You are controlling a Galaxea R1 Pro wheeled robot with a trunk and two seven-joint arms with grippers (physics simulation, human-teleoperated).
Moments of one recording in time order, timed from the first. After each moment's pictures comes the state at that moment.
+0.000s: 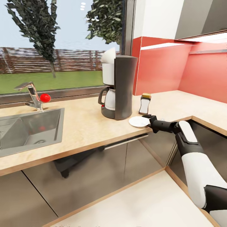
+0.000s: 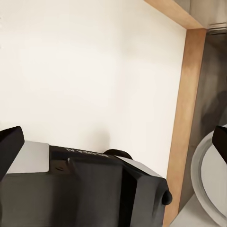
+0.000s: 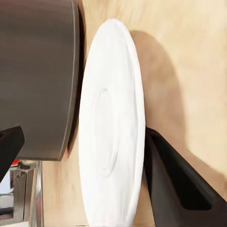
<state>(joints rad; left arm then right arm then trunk) -0.12 0.25 -0.21 -0.03 0.84 0.03 -1.06 -1.02 -0.12 -0.15 -0.90 -1.43 0.87 -0.43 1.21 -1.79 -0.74</state>
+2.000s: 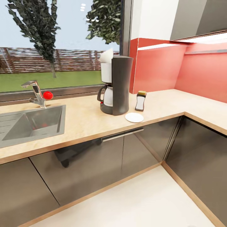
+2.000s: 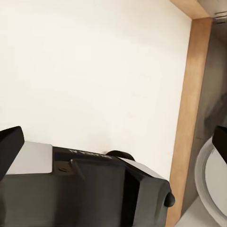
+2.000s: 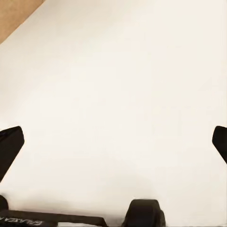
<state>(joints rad) -0.12 0.25 -0.21 -0.03 0.84 0.02 -1.05 -0.32 -0.31 -0.14 -0.17 -0.19 0.02 0.61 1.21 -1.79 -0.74</state>
